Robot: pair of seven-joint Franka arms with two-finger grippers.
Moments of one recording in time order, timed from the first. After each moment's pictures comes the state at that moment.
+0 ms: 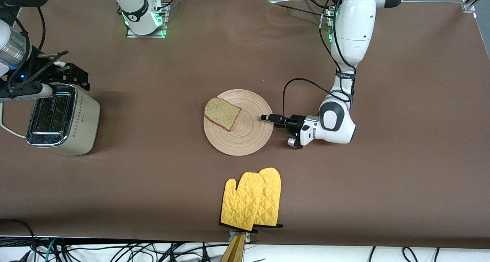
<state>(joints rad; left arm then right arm) -0.65 0.89 0.39 -1.69 -1.61 1.69 0.73 0.10 0.06 -0.01 -1.58 0.01 1.64 -0.05</state>
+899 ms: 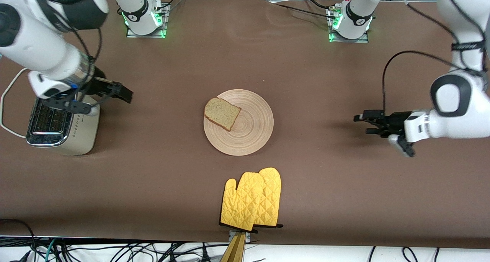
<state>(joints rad) -0.07 0.34 0.20 -1.72 -0.66 1.78 0.73 0.20 0.12 0.08 -1.74 0.02 1.82 0.61</state>
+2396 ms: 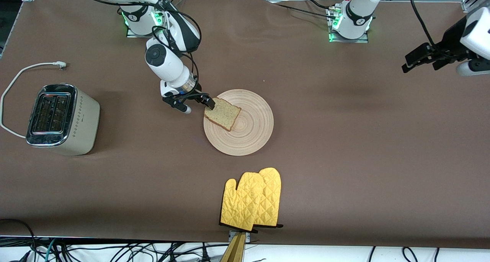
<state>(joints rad) -0.06 -0.08 0.04 -1.63 -0.10 1.52 -0.23 0.21 0.36 0.40 -2.26 0.16 2.78 0.97</state>
